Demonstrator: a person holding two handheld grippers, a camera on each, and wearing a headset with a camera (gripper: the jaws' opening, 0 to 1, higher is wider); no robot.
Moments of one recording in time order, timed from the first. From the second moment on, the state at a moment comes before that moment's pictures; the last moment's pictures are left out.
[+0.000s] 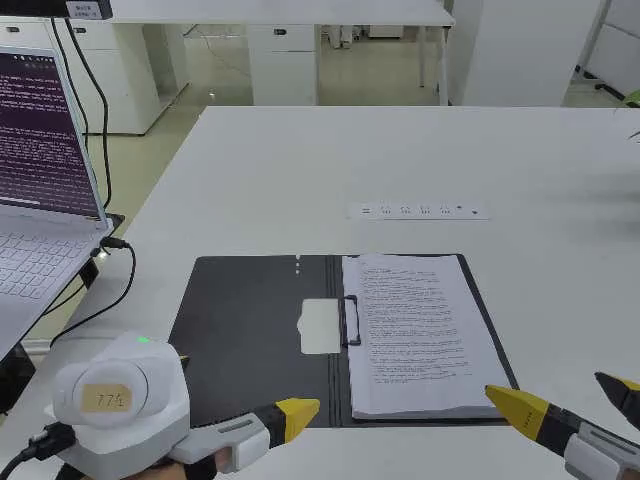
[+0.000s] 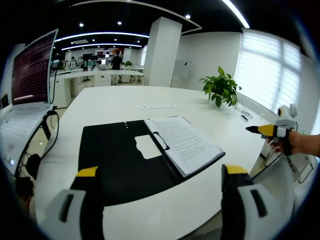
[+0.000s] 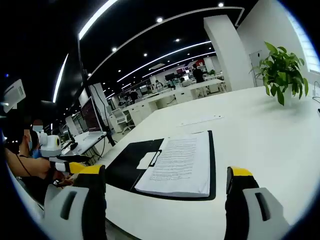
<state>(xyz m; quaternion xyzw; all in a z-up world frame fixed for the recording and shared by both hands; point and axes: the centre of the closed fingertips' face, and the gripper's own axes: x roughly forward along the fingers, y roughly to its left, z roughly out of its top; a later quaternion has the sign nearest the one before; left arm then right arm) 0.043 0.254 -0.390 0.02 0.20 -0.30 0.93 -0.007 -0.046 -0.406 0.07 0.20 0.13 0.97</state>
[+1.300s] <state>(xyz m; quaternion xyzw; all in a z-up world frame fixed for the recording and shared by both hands) 0.034 0.261 -0.398 -0.03 0.21 -0.28 0.94 -0.009 -0.042 -0.394 0.14 0.18 0.12 0.97</state>
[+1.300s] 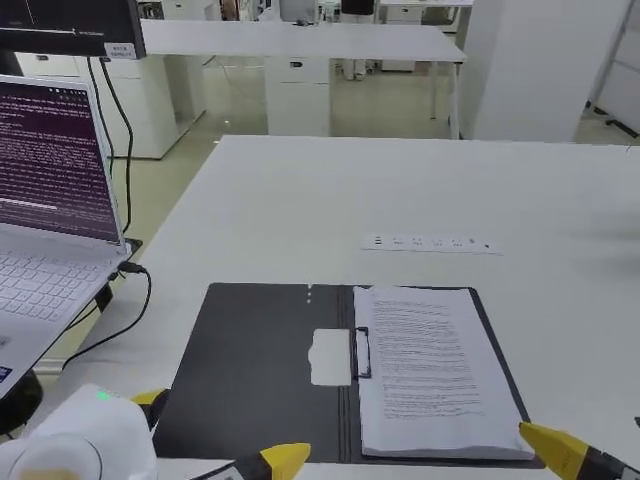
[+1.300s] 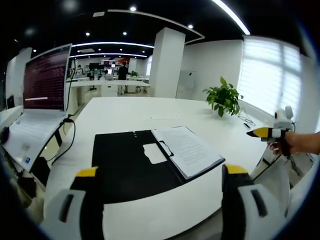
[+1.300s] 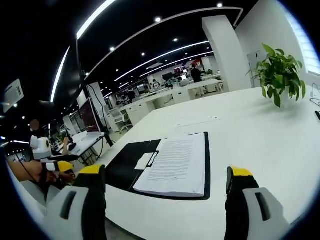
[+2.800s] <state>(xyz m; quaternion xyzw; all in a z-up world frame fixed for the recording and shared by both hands) 0.026 0.273 -0.403 -0.03 0.22 -0.26 0.94 -0.014 -0.040 -0.406 0.11 0.19 0.14 0.97</state>
